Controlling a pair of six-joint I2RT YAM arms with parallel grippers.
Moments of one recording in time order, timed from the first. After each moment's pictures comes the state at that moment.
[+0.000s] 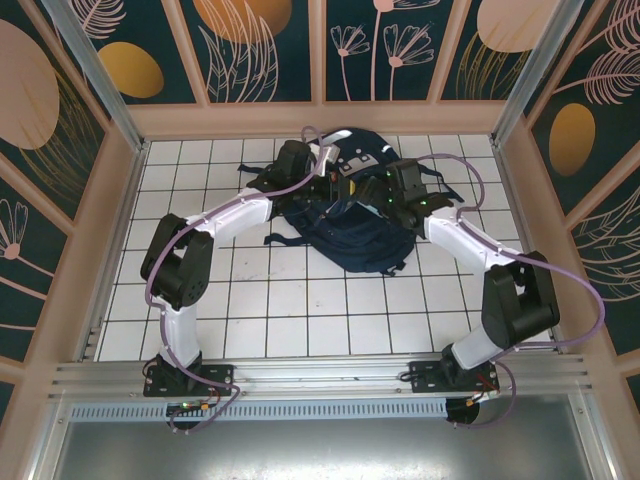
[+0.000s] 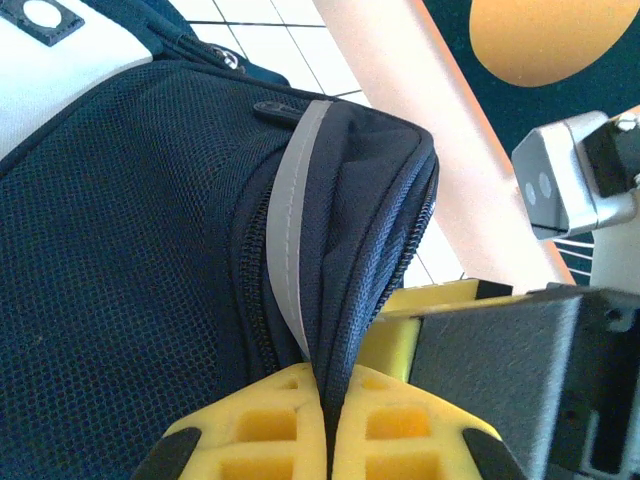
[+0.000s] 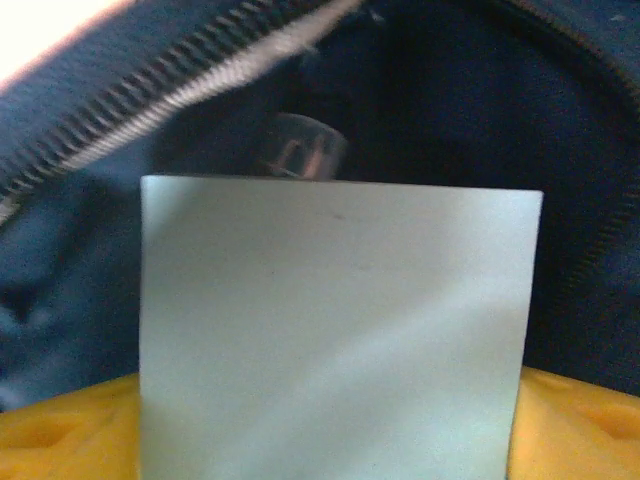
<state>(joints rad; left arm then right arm) -0.57 1.95 1.47 -0.01 0.59 -0.58 0.42 1.54 1.09 -0.30 -0.02 0.80</state>
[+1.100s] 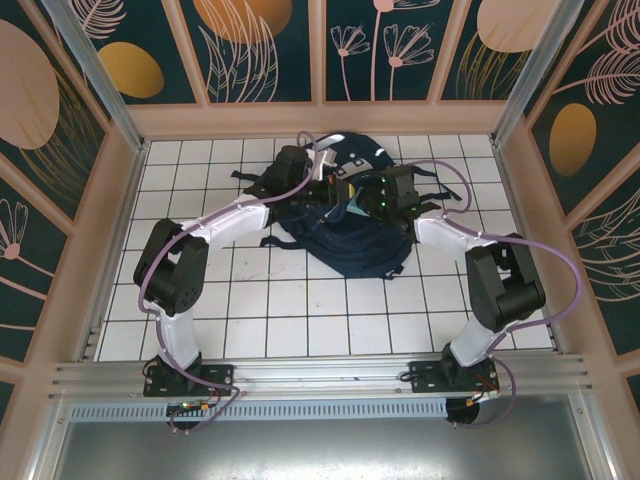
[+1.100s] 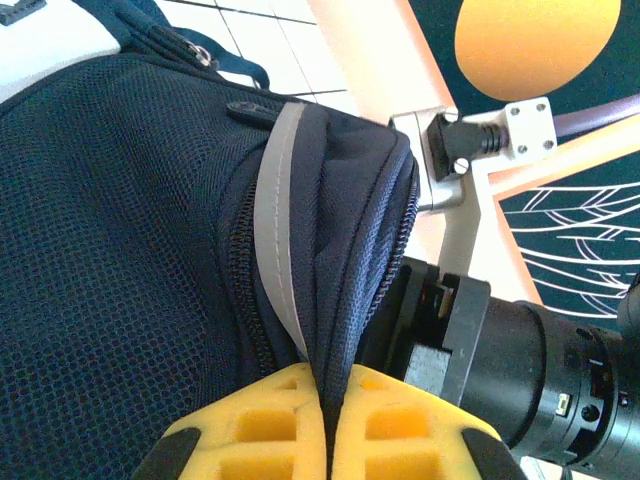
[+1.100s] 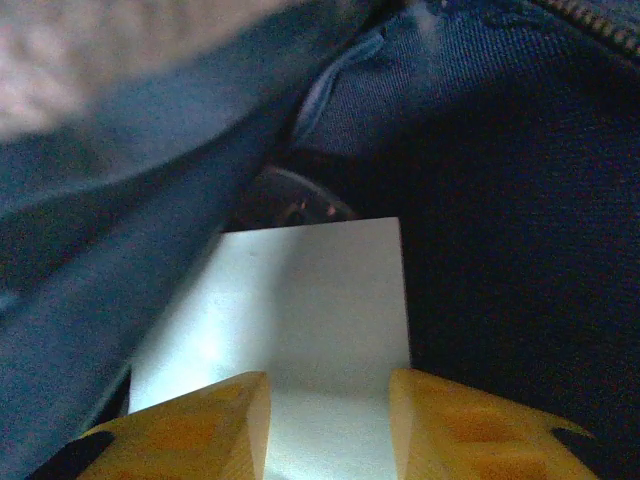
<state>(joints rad) -0.59 1.90 1.39 0.05 0.59 -0.70 0.42 1.66 1.03 -0.05 -0.09 0.79</state>
